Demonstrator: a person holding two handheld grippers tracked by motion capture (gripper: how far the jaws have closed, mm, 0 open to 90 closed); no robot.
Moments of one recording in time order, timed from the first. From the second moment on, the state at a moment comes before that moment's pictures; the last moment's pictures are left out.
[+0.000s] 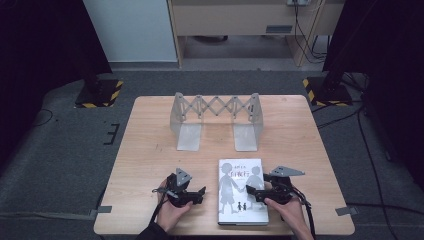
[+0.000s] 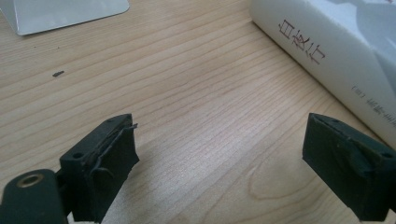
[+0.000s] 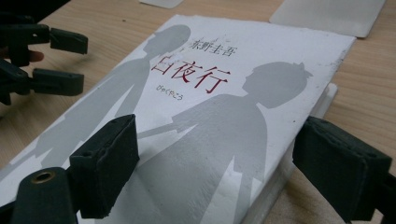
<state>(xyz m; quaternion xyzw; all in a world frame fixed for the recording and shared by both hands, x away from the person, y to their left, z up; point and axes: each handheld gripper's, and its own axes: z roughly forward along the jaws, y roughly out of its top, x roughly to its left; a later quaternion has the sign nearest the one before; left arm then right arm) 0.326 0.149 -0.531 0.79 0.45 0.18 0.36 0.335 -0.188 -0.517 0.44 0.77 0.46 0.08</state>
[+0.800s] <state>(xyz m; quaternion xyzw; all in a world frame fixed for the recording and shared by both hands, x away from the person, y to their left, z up) 0.330 0.145 -0.537 0.81 0.44 0.18 0.34 0.344 -0.175 -0.504 0.43 0.73 0.52 0.08</state>
